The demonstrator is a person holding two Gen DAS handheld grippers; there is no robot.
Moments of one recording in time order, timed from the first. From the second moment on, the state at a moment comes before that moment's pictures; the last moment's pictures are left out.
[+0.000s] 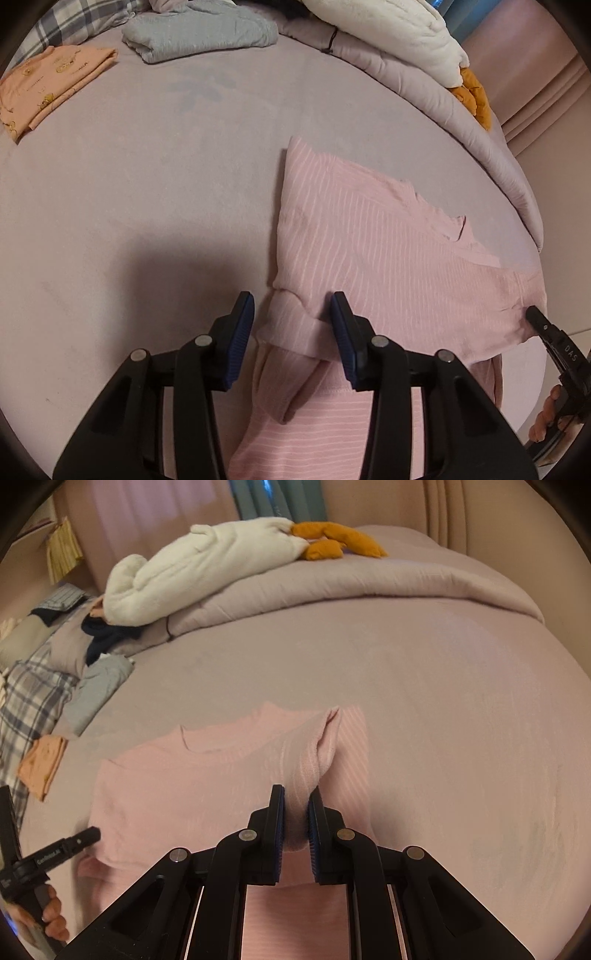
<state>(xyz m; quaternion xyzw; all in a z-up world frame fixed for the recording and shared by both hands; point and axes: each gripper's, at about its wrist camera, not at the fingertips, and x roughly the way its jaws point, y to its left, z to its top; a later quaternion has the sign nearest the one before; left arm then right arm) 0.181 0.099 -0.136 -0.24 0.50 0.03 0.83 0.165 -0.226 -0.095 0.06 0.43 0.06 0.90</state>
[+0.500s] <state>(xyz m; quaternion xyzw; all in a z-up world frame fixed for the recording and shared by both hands) 0.179 0.096 -0.151 -0.22 0.51 0.03 0.83 0.170 -0.239 -0.133 0.07 0.47 0.02 0.88</state>
